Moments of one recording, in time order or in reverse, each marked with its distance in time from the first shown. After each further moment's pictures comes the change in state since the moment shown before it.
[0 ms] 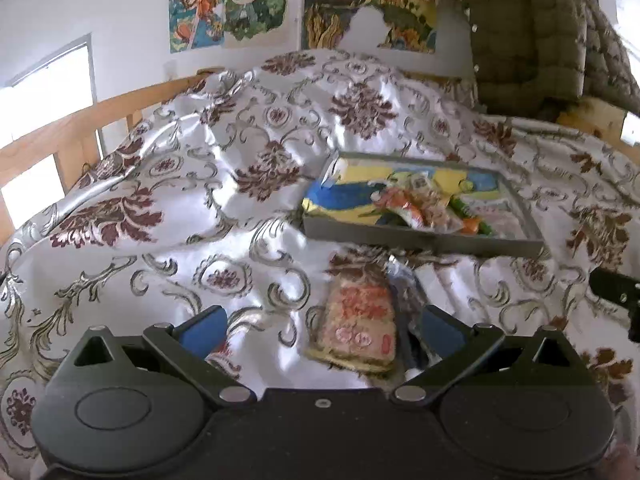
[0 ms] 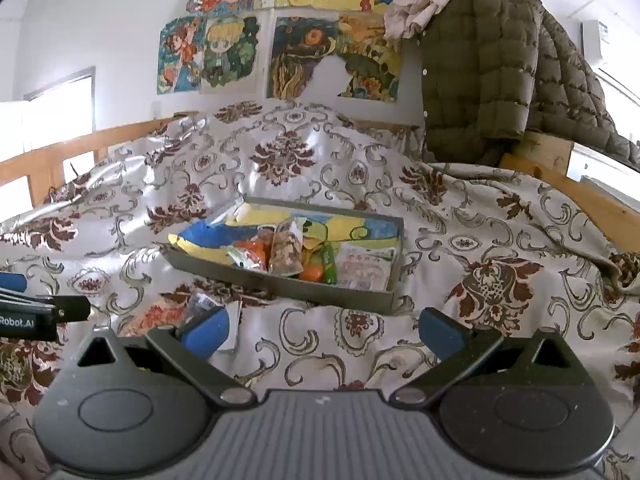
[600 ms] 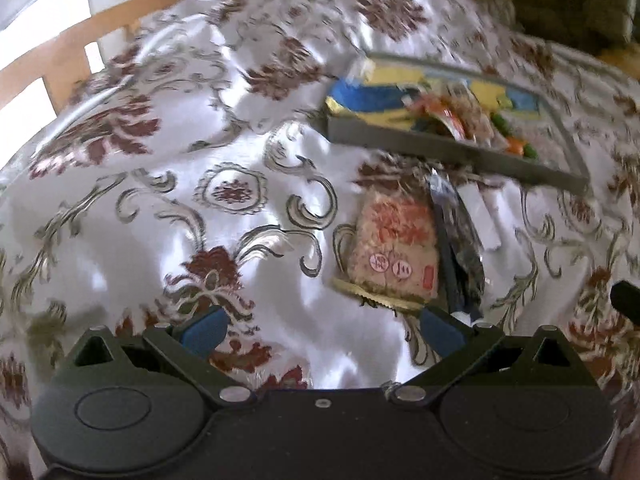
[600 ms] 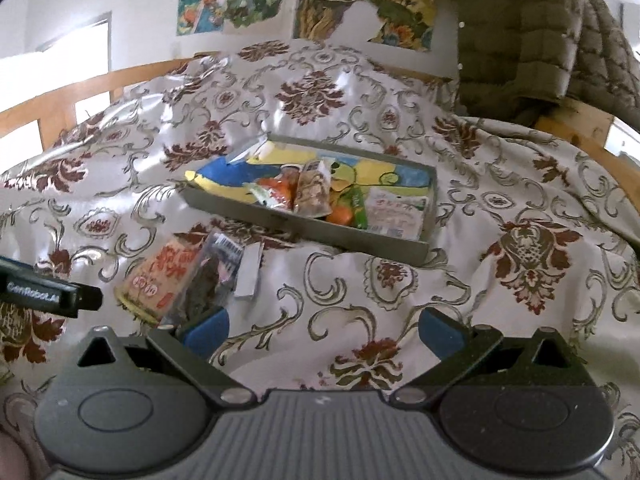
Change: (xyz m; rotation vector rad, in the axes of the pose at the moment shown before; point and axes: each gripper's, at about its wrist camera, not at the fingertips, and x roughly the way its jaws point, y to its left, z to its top) left arm 0.058 0.018 0.002 -0.003 0.310 0.019; right arm 0.032 0.019 -0.010 -0.069 0.169 0.065
